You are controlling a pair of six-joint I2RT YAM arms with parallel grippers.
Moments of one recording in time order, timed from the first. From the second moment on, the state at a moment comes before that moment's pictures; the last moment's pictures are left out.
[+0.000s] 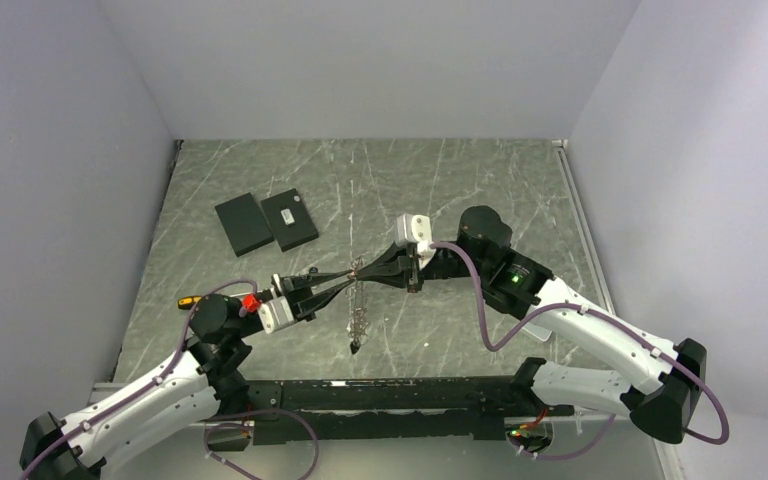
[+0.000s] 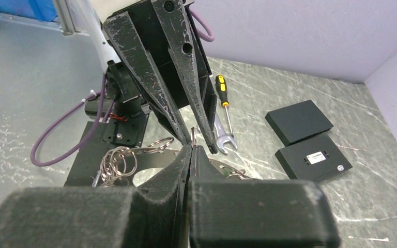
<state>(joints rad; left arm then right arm) -0.81 0.58 0.32 0.69 0.48 0.24 0.88 1.06 0.97 0.04 -0.76 -0.21</state>
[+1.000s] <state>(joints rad) -0.81 0.61 0.32 0.75 0.47 0.19 0.87 1.05 0.97 0.04 -0.74 -0.23</state>
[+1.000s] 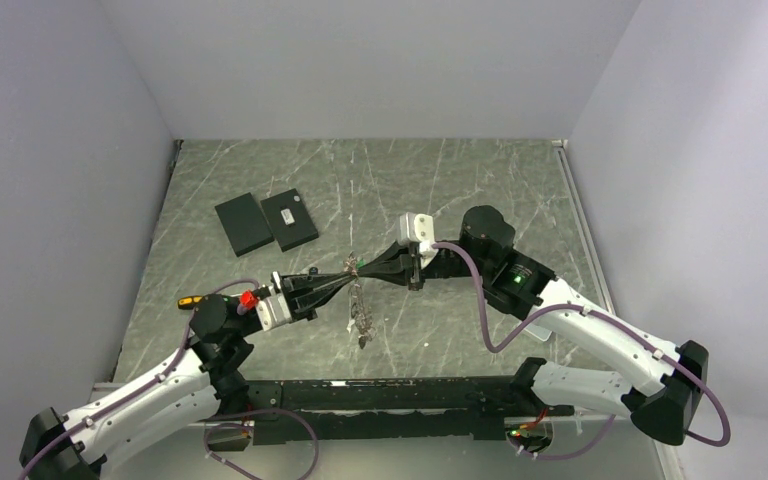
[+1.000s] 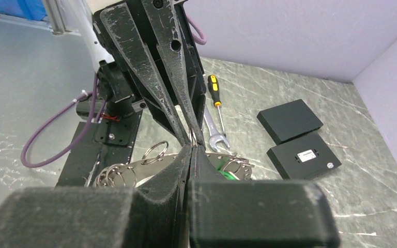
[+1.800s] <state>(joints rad) -0.81 0.61 0.32 0.69 0.48 0.20 0.88 1.06 0.99 -0.05 -0.72 -0.30</state>
